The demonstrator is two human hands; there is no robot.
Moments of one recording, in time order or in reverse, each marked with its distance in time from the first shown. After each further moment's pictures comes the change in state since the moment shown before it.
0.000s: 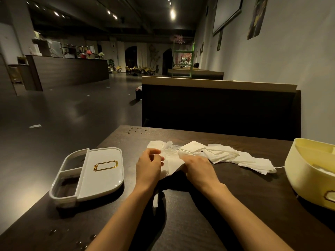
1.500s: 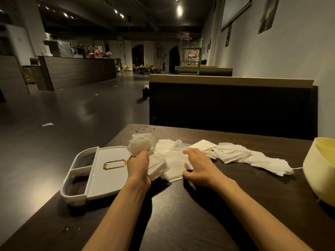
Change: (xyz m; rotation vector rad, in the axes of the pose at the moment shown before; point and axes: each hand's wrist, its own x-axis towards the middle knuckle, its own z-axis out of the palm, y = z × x) left_hand 0.015 0.004 -0.032 -0.612 0.185 -0.459; right_hand 0.018 -0.004 0.006 0.274 -0.223 -0.020
